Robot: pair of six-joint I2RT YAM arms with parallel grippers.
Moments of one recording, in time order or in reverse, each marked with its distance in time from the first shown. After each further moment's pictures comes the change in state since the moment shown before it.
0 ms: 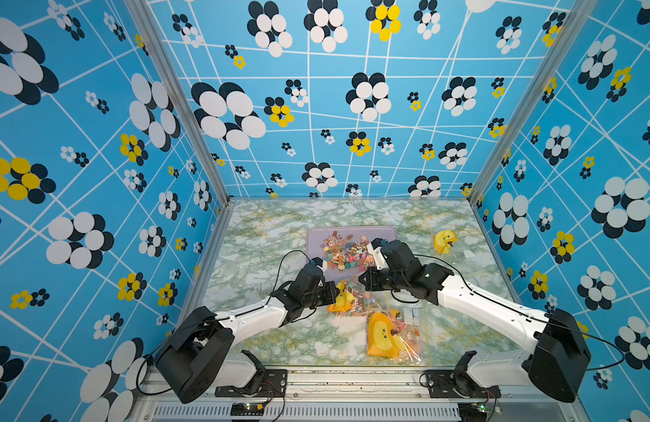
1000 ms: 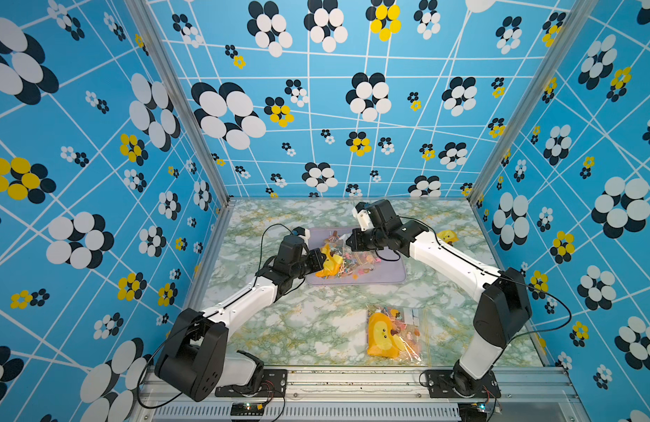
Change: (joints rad) left arm 0.245 0.035 0.243 -0.074 0.041 0.108; right arm -0.137 0.409 0.537 -0.132 -0.085 -0.190
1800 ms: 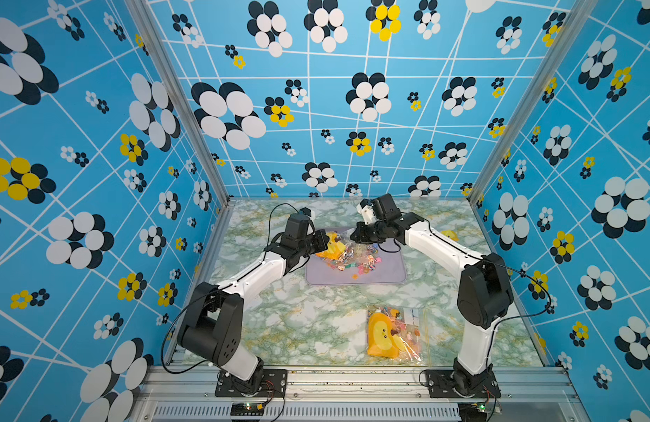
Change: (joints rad) left arm 0.028 0.189 0.267 -0.105 0.005 0.080; right arm -0.102 0.134 0.068 0.001 -0.079 -0.019
